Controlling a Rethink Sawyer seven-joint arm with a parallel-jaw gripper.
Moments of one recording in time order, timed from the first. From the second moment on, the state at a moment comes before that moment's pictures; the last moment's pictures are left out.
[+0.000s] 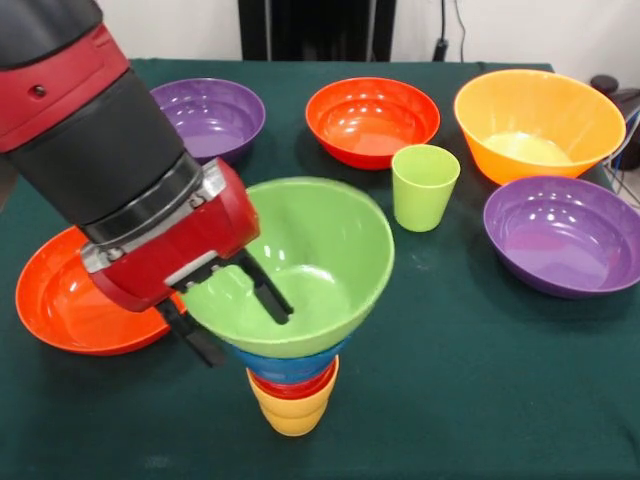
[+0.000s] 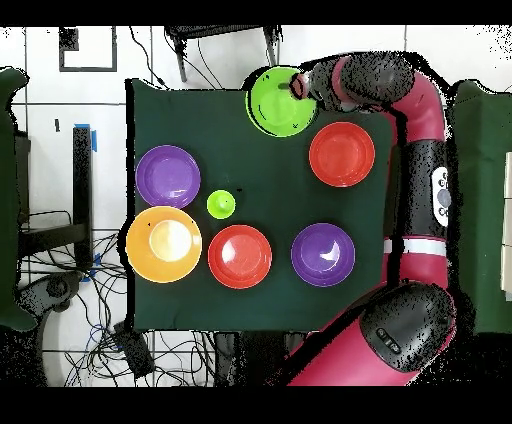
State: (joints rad) arm -0.78 -0.12 1.04 0.75 -0.49 1.20 1.14
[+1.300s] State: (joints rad) arm -0.78 -0.18 1.02 0.74 -0.42 1.22 1.14
